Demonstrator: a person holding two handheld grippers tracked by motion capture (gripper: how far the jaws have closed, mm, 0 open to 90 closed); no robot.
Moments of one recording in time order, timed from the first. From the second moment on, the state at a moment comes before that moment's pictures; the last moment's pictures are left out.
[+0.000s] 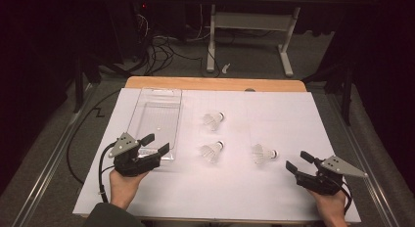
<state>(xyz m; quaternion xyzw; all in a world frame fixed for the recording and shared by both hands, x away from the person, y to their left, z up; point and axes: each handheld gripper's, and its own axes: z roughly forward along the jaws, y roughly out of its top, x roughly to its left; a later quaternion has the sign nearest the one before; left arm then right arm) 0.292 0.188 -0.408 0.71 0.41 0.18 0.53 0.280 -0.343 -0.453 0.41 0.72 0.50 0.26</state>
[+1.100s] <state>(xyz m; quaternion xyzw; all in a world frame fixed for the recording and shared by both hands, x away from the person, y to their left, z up) 0.312 0.172 -0.406 0.72 0.41 0.17 0.53 0.282 -0.343 -0.454 0.41 0.72 0.50 0.25</state>
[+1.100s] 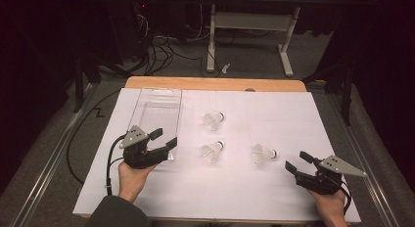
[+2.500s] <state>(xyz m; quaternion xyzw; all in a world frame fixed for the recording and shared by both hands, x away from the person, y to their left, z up) 0.338 0.143 -0.401 0.73 0.39 0.17 0.53 0.282 -0.343 -0.454 0.41 0.72 0.50 0.25</state>
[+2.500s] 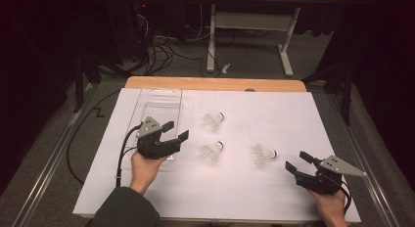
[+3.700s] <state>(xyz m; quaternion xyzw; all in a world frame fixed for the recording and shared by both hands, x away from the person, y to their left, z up) 0.369 0.114 -0.398 0.74 0.38 0.16 0.53 0.282 -0.343 -0.454 0.41 0.72 0.49 0.25</state>
